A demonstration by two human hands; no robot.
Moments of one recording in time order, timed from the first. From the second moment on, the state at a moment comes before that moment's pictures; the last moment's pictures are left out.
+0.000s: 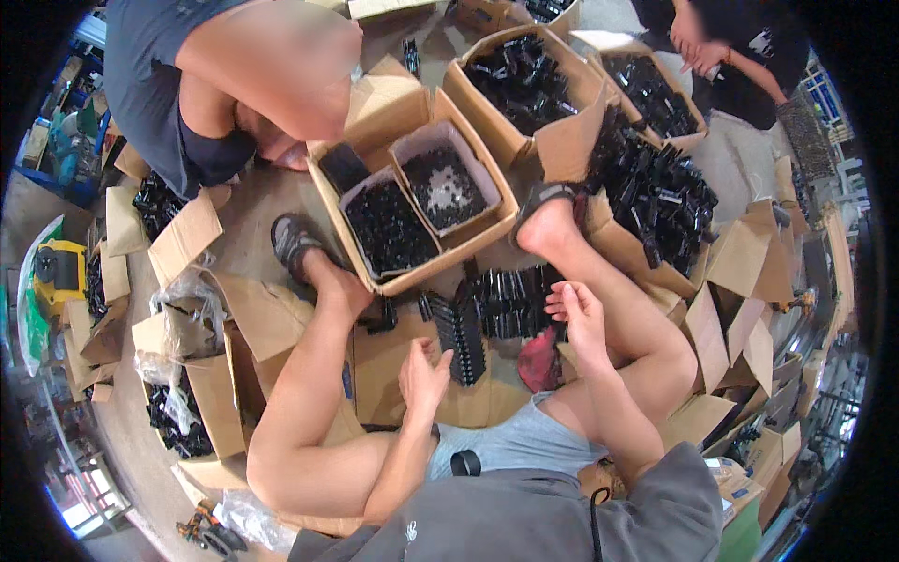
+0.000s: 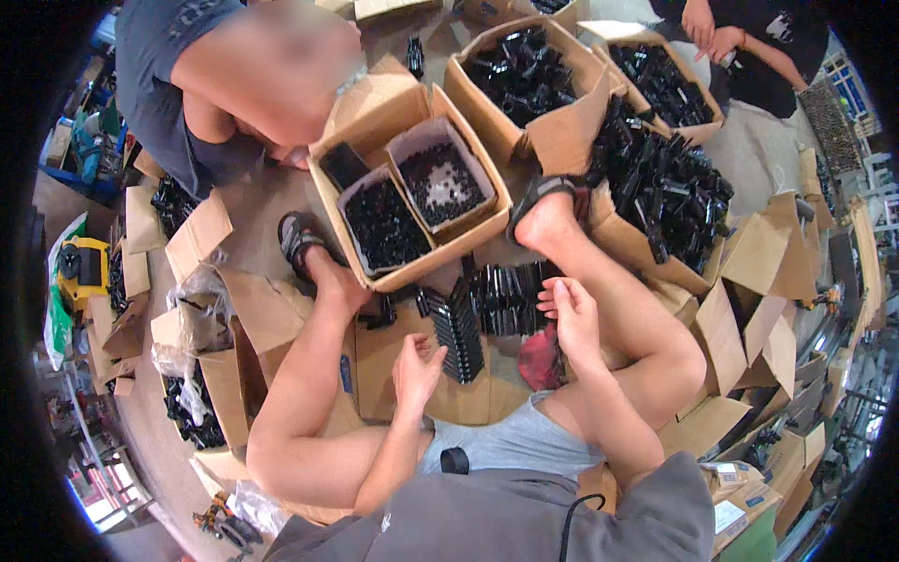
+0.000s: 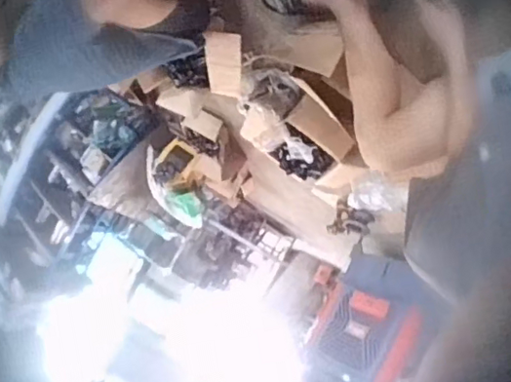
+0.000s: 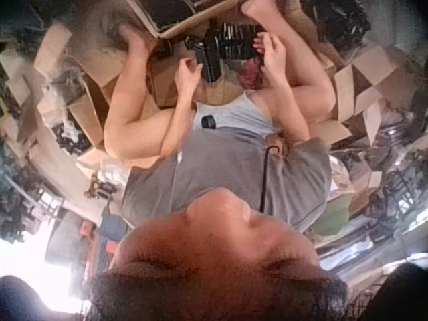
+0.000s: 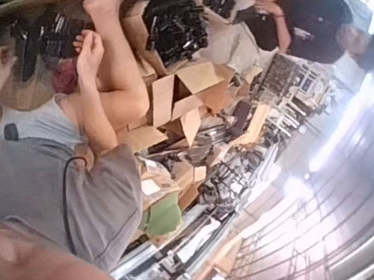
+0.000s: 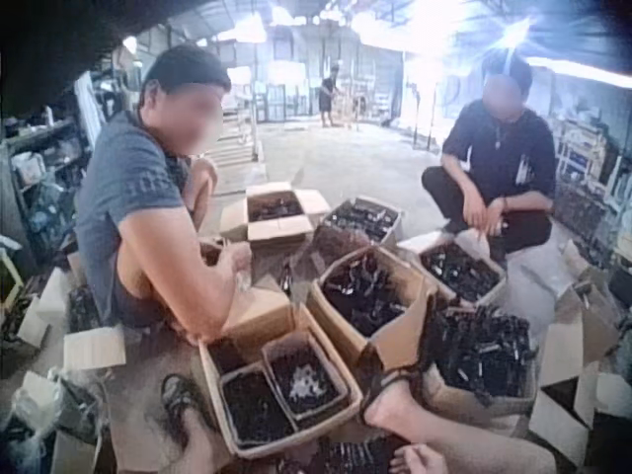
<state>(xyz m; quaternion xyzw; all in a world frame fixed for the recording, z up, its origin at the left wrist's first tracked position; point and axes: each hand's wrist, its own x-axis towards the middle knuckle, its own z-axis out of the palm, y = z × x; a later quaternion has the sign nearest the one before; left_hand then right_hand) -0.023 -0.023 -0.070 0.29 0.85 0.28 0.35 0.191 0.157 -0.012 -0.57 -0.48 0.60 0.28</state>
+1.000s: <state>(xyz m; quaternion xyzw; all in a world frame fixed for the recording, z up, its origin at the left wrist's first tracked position) -0.081 0.039 -0.110 0.60 0.80 -0.03 -0.05 0.134 0.062 -0.064 -0.45 -0.74 0.50 0.05</state>
